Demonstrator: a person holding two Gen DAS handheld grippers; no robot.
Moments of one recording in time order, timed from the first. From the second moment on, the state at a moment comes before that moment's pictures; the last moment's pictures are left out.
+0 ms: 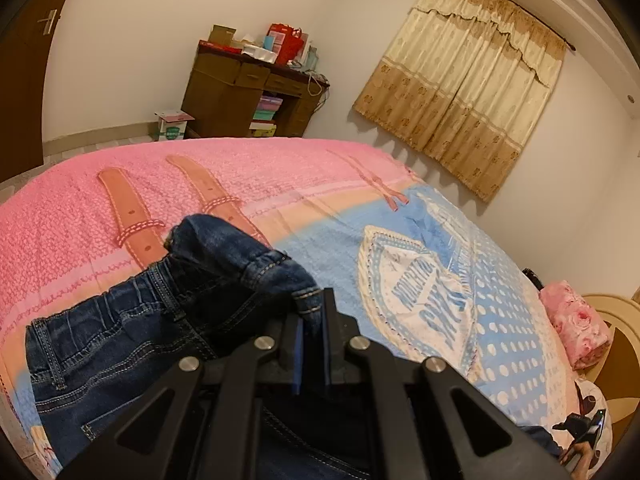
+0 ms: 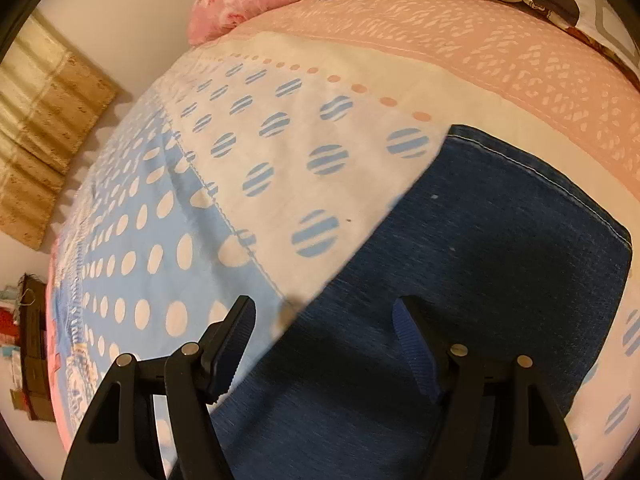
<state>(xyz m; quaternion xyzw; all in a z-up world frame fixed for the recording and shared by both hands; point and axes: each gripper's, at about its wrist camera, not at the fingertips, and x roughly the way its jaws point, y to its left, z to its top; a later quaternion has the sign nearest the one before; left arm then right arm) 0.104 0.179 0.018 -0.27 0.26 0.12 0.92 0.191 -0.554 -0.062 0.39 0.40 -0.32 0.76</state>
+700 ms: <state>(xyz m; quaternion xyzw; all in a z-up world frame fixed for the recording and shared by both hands) 0.101 0.208 0.047 -0.29 0.27 0.06 0.92 0.074 -0.541 0.023 0.44 0.32 -0.18 0.82</state>
